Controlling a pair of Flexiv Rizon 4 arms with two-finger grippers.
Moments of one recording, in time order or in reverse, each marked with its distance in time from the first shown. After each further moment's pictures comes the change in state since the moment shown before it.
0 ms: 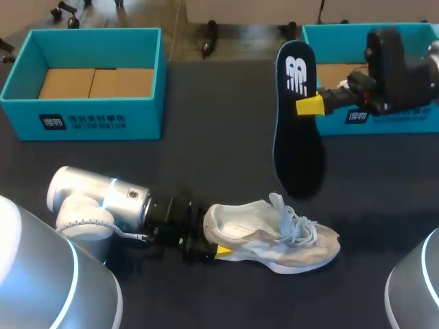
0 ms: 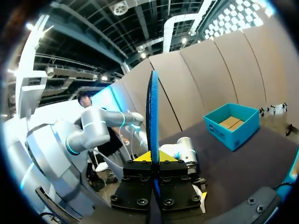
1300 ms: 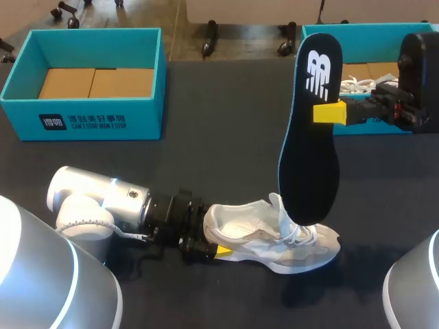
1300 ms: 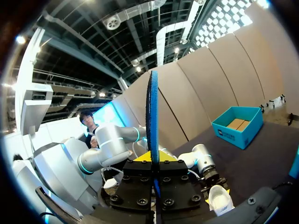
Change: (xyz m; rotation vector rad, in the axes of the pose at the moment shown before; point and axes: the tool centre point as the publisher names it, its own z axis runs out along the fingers) left arm 0.000 0.000 0.000 0.000 0.000 0.000; right arm 0.084 0.015 -0.006 -0.132 0.002 0.088
